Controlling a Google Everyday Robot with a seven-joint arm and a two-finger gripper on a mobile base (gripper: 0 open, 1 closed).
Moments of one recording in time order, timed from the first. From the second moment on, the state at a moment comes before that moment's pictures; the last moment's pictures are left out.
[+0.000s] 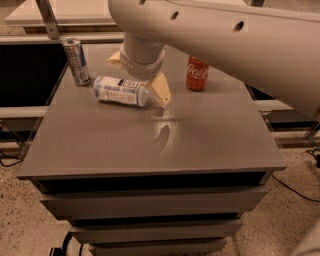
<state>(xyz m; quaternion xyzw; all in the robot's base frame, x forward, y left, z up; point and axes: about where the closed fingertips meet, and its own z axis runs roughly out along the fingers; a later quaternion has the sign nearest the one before) 0.625 0.053 0.885 0.29 0.93 0.15 0.18</state>
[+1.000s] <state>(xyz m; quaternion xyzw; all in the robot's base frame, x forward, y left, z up) 0.626 0.033 0.883 0.26 0.94 0.12 0.20</state>
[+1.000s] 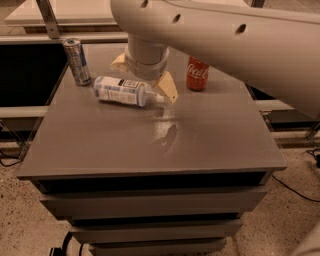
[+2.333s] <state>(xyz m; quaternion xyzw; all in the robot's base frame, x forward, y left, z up) 0.623 0.000 0.873 0.34 0.93 0.10 0.12</state>
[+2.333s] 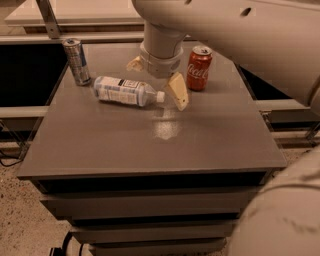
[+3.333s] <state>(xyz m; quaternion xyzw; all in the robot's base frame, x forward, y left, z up) 0.624 -0.006 0.878 0.33 0.93 0.06 0.17</state>
